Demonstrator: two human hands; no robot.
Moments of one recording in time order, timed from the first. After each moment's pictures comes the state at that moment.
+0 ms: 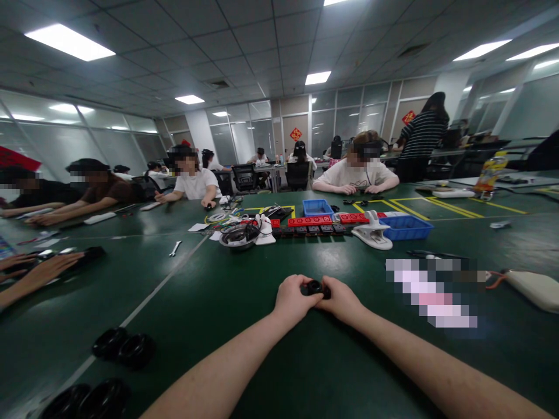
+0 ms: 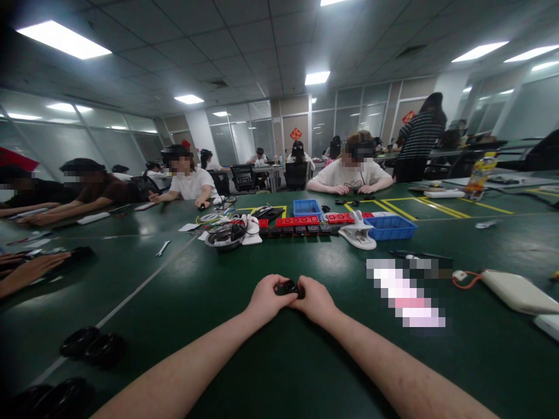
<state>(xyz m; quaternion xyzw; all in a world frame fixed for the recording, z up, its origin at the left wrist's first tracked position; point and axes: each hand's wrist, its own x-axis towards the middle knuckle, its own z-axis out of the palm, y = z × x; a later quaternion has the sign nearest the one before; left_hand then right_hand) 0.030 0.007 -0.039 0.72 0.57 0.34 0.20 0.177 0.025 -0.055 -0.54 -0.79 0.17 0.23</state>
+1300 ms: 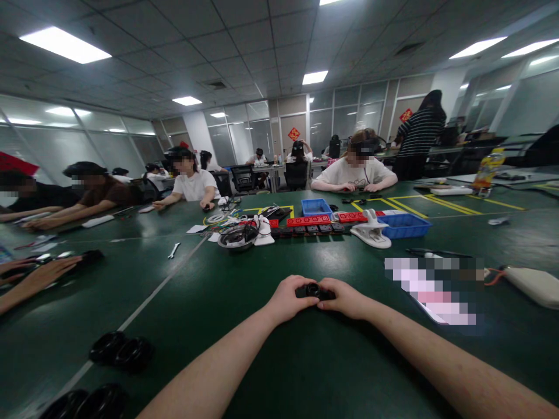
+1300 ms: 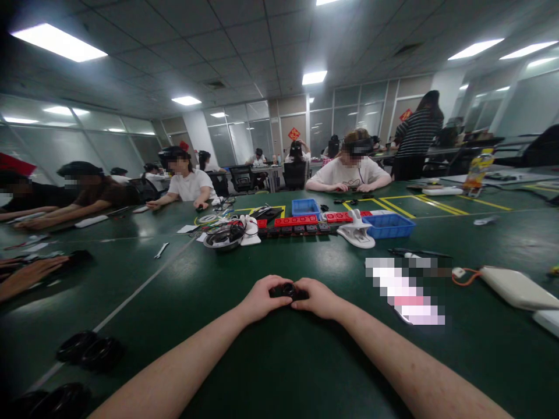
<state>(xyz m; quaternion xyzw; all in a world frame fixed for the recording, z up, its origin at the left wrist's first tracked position) 0.012 0.013 -0.033 0.80 0.42 0.32 0.28 0.193 0.030 -0.037 -0.38 -0.85 0.29 0.20</state>
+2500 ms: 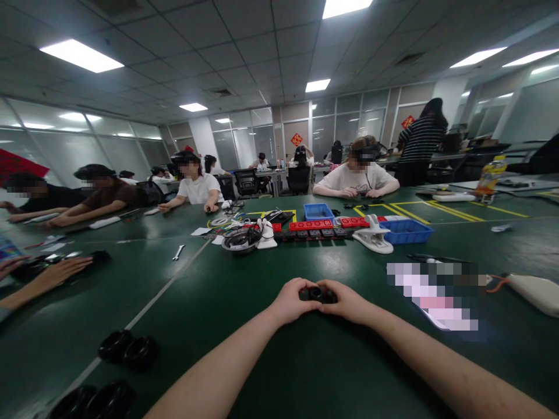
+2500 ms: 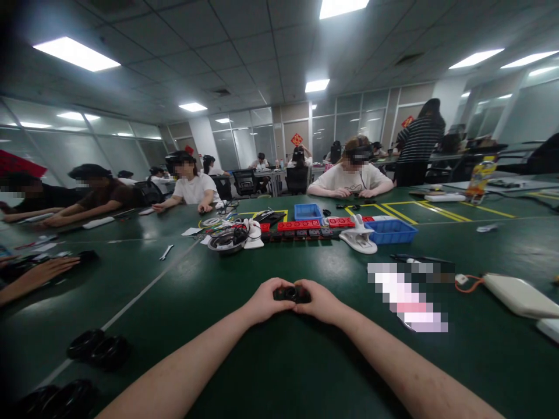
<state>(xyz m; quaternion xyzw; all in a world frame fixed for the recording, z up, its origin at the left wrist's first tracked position) 0.014 0.014 -0.035 0.79 0.45 0.31 0.26 0.193 0.024 -0.038 -0.42 -0.83 0.29 0.22</state>
